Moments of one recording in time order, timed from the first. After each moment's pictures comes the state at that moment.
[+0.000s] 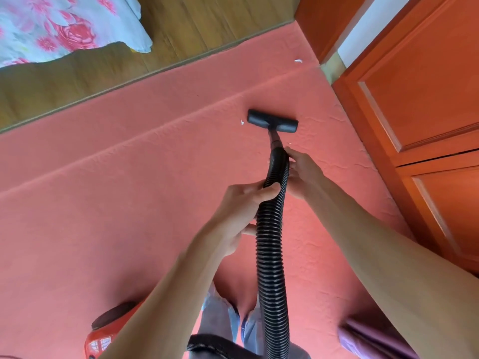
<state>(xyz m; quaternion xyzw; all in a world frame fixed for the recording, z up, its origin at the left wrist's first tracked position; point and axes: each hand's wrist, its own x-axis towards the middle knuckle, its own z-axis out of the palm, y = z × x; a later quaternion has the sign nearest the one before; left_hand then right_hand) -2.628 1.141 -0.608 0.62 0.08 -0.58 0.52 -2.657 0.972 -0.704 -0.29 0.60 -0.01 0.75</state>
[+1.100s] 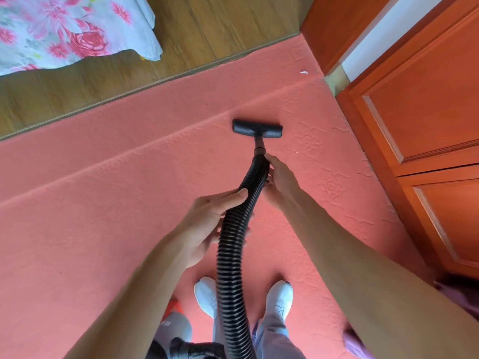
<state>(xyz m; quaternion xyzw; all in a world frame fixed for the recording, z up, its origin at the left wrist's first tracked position) -2.550 1.230 -0.604 0.57 0.13 -0.60 0.55 -2.584 1.056 -0.689 -0.26 0.59 -0.06 0.76</state>
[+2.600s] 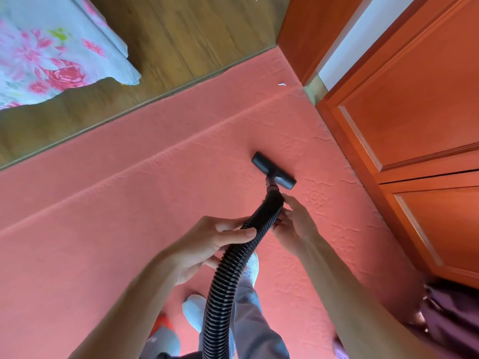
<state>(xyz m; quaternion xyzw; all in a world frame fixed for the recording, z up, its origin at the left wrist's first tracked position) -2.553 1.135 -0.572 0.61 -0.03 -0.68 0.40 -2.670 0.965 -0.677 -0.10 0.59 -0.08 0.79</state>
